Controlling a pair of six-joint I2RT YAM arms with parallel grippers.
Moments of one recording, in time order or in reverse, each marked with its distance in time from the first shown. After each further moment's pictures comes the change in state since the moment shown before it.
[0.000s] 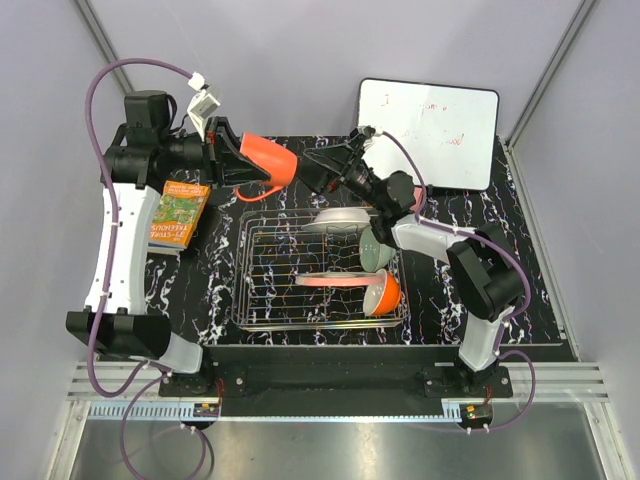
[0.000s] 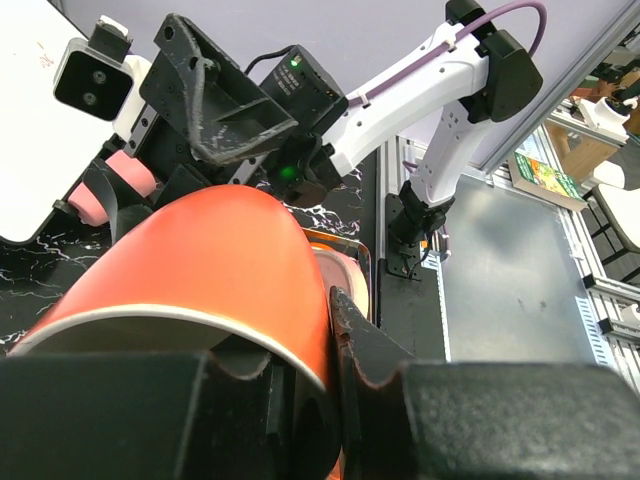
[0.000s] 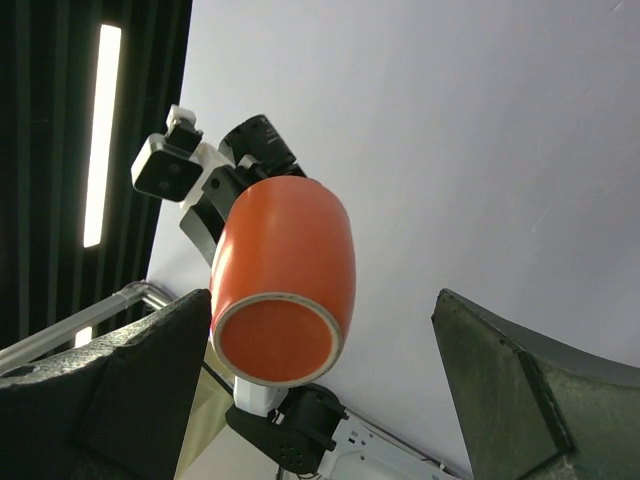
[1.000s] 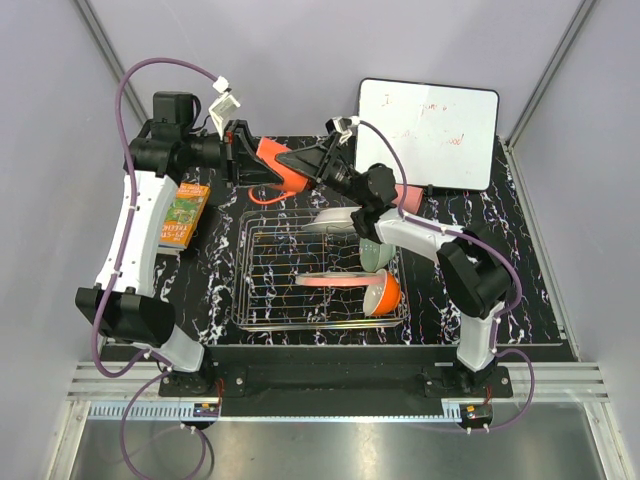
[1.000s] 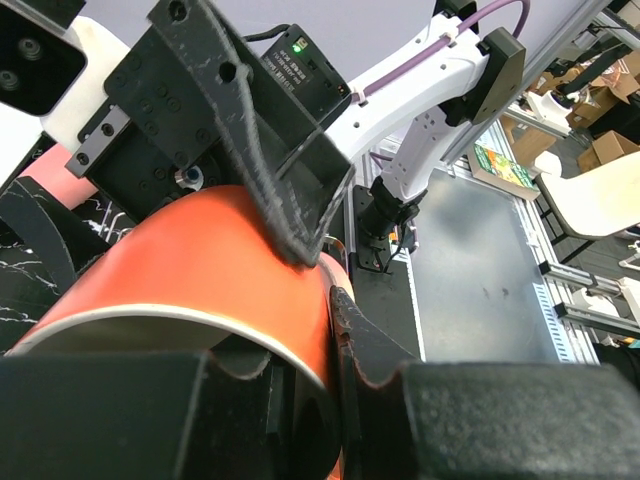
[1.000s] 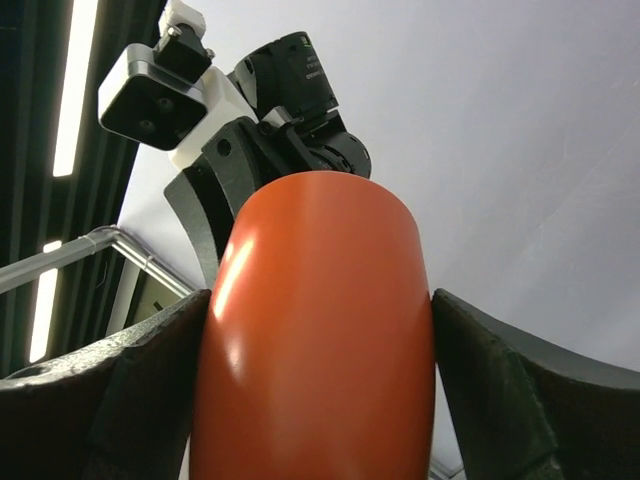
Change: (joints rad) left arm -0.065 0.090 -0.005 0.000 0.030 0.009; right arm 0.099 0.060 0.174 -0.060 -0.034 -0.134
